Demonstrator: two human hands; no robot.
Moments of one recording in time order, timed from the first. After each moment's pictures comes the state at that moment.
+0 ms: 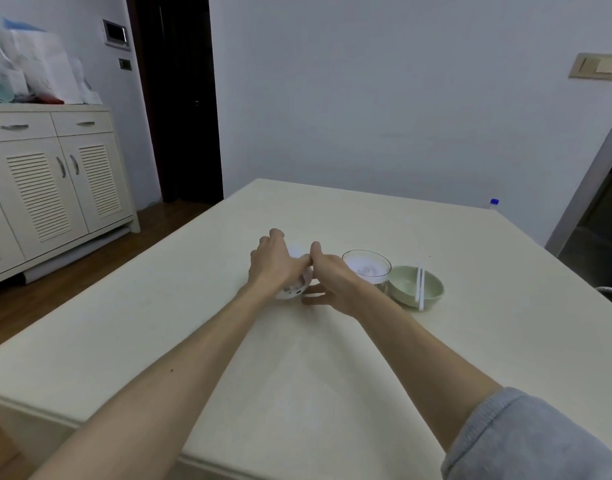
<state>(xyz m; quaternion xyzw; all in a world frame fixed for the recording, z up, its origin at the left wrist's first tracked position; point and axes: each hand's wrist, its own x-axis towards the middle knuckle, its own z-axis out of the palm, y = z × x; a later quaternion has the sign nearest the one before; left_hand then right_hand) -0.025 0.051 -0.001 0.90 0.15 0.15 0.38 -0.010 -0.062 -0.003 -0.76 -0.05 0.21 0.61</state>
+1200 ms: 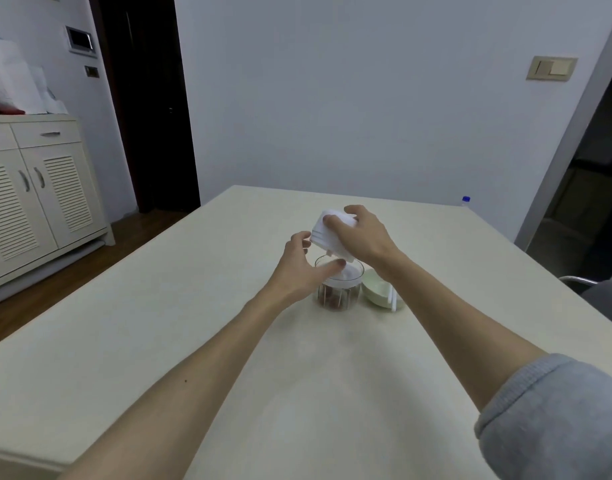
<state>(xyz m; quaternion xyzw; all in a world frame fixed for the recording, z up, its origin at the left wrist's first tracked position) -0.006 -0.003 -0.011 0.83 -0.04 0.11 0.54 0.024 -0.139 0.052 -0.87 -0.09 -0.09 0.47</state>
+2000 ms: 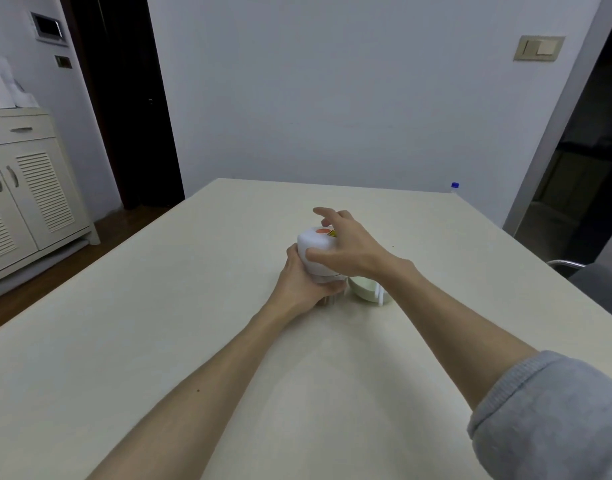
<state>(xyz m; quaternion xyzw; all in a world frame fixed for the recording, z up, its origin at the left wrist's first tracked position) 0.014 -0.030 -0.046 0.83 -0.02 0.08 0.55 0.034 -0.156 0.025 -0.91 -0.21 -0.06 0.34</state>
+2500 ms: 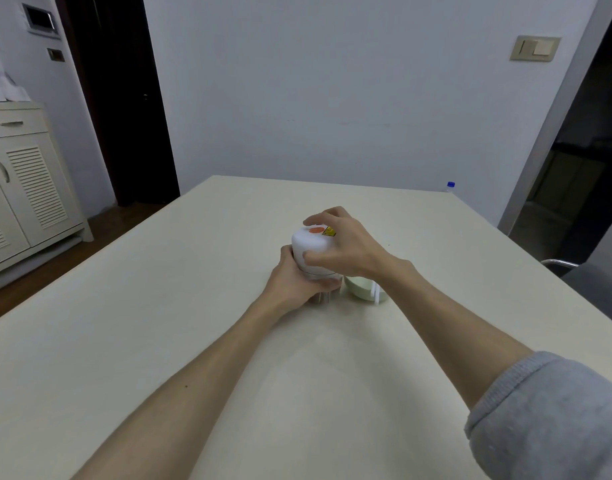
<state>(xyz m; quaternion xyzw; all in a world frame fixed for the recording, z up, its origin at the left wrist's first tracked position) 0.016 -0.024 -0.046 0.82 0.00 0.05 0.57 0.036 -0.162 0.024 -0.90 -0.25 -0.10 0.33</state>
